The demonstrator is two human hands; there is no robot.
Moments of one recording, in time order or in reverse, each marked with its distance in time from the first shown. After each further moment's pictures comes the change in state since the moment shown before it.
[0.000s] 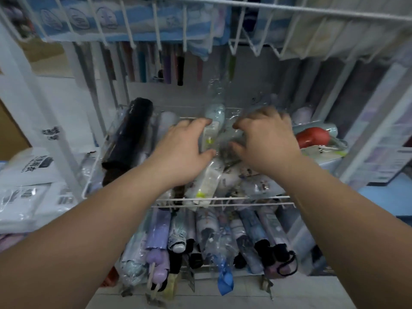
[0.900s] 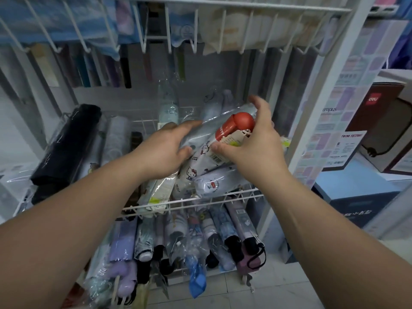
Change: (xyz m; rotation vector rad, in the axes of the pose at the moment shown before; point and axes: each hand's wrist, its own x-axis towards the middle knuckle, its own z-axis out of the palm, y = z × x) left_hand 0.050 0.026 0.048 0.003 -0.165 0.173; right_hand -0.055 0.062 -0.002 0.884 0.149 0.475
